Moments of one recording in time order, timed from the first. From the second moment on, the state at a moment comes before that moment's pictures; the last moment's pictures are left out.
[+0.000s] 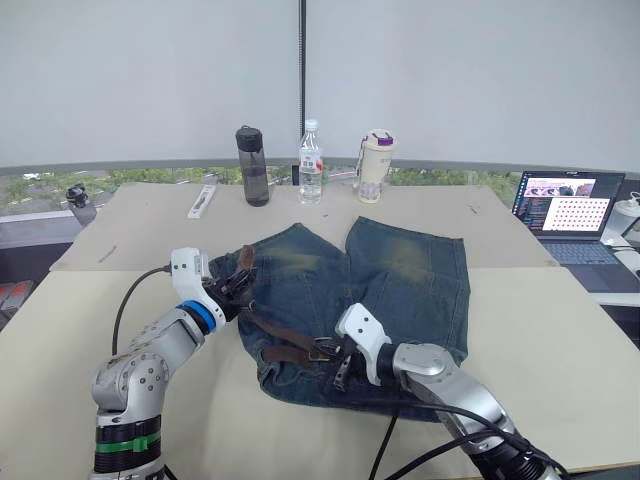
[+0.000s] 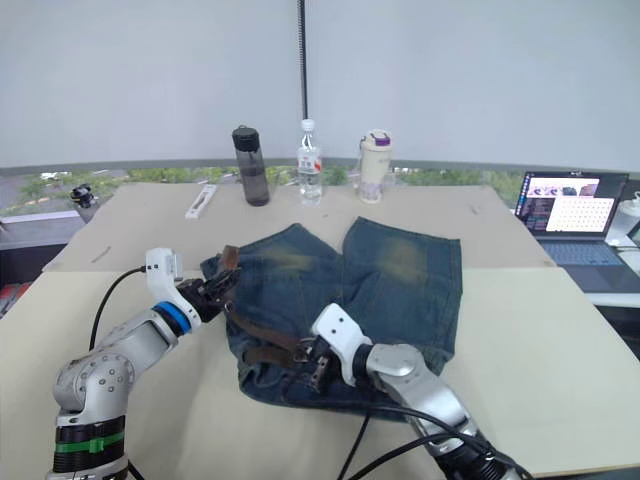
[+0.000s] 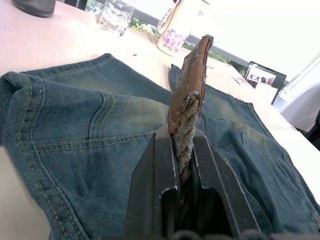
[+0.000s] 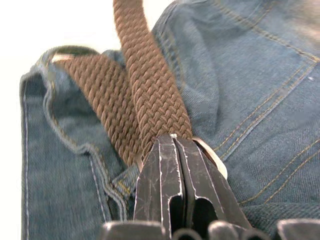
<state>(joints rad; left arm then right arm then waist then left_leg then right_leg) -0.36 0.33 0.31 -0.26 -0.76 0.84 -0.25 -0.33 -0.37 0.37 -0.31 0.18 0.65 0.59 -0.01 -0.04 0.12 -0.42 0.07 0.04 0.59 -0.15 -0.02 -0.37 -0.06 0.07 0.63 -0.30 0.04</state>
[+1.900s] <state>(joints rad) -0.99 -0.11 -0.20 0.81 -0.41 0.65 -0.70 -0.27 -0.42 0.50 -0.37 0.06 0.68 0.65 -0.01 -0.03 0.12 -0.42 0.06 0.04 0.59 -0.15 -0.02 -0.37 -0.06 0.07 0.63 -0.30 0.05</state>
